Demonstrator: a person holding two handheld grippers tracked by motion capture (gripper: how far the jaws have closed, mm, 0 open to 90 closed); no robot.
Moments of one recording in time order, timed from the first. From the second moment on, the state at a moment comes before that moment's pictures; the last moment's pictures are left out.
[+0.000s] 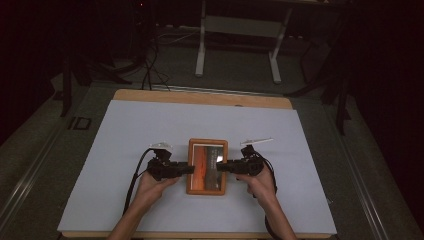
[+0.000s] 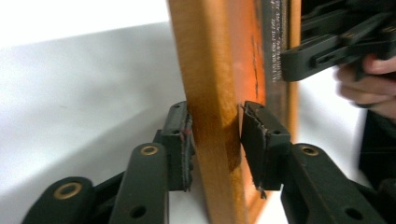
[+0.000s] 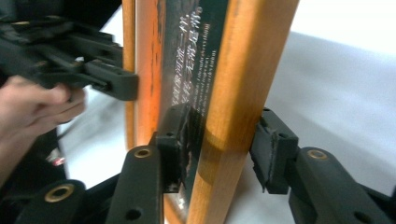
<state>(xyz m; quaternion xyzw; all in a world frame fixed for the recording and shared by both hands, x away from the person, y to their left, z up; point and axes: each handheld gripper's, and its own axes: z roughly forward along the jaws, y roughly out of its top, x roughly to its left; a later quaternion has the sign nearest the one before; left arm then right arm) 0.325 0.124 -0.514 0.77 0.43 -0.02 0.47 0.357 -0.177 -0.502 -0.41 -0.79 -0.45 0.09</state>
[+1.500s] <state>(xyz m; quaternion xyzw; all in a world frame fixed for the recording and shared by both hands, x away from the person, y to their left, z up) 0.321 0.137 -0.507 0.77 0.42 0.13 0.46 0.367 -0.186 -0.503 -0.43 -0.79 -0.44 -0.02</state>
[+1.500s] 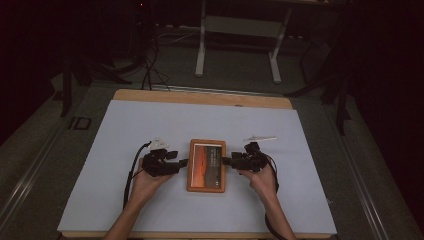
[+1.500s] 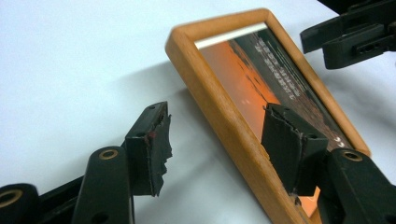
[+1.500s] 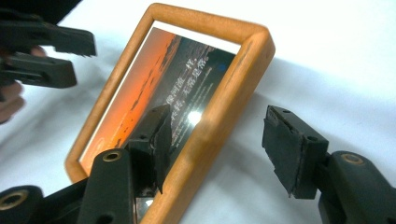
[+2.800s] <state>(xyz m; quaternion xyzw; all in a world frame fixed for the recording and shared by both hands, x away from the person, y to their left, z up) 0.288 0.142 -0.505 0.75 0.44 0.13 0.47 0.390 -0.135 -0.486 -0.32 -0.85 -0.39 -0.18</state>
